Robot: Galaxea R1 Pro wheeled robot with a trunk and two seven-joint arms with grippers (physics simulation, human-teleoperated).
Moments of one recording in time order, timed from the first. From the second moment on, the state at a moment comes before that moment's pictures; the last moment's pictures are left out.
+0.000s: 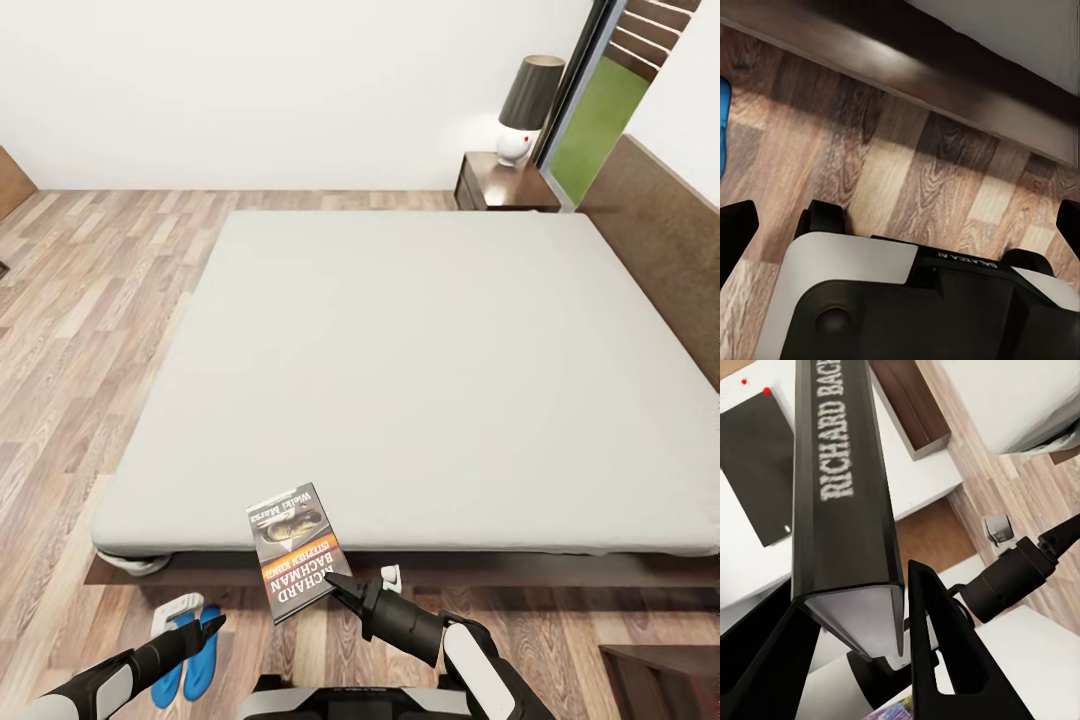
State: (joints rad) left arm -0.62 0.24 0.03 -0.02 0.39 -0.02 -0.51; right arm -0.36 0.08 0.29 -0.83 -1.05 0.72 0.71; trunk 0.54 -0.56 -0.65
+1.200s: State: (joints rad) left arm -0.62 0.24 0.03 -0.02 0.39 -0.02 -0.51; right arm -0.36 0.08 0.29 -0.83 -1.05 0.72 0.71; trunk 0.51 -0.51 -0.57
